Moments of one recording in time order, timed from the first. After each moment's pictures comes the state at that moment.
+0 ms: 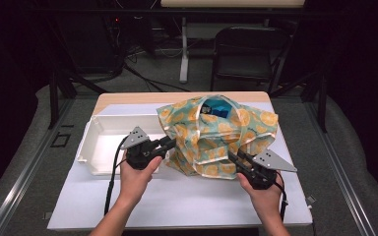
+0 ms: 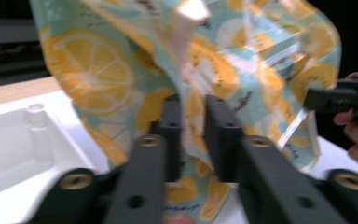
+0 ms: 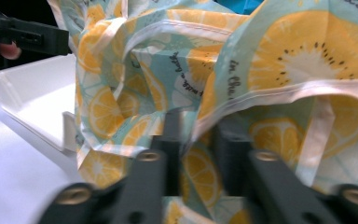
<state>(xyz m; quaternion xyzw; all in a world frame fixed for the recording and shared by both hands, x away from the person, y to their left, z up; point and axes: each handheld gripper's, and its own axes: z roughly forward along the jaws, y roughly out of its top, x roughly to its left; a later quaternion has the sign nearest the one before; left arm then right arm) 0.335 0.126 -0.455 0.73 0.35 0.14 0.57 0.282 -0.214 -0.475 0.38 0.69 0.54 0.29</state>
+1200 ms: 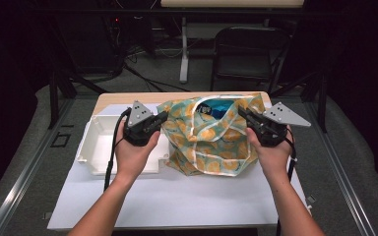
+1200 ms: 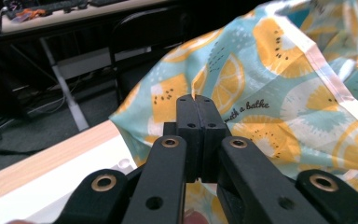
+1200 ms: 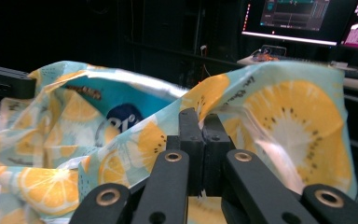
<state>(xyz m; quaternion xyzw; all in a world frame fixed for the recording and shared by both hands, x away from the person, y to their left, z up) 0.360 0.120 -0.388 0.74 0.33 0.27 0.51 0.346 -0.226 -0.386 0.34 0.67 0.56 0.34</state>
